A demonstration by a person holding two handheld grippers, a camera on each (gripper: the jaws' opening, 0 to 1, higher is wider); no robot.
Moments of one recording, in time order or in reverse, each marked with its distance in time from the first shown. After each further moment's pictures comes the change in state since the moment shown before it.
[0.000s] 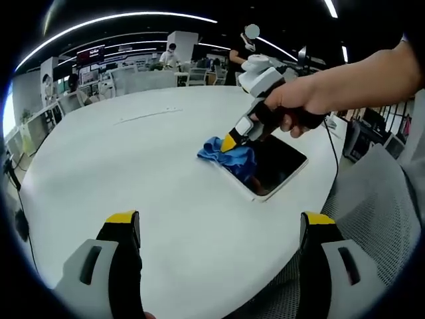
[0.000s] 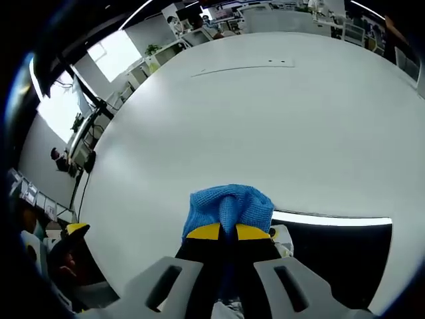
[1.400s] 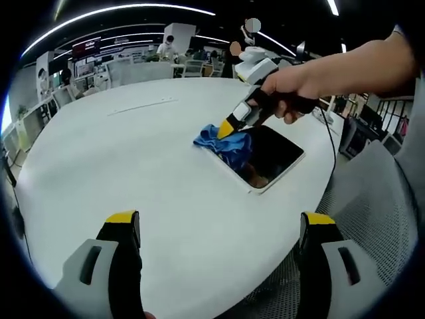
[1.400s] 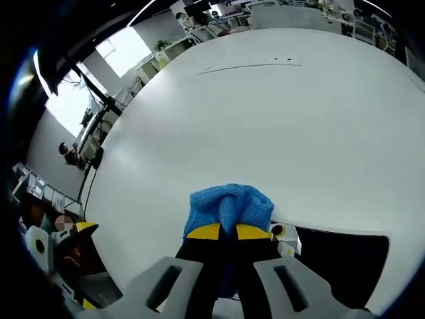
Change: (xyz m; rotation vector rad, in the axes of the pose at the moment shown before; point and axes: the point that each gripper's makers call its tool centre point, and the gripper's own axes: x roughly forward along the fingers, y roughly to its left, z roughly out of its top) left arm 0.004 -0.003 -0.009 -0.018 0.046 -0.028; right arm -0.001 -0.018 0.007 -0.039 0.036 0.061
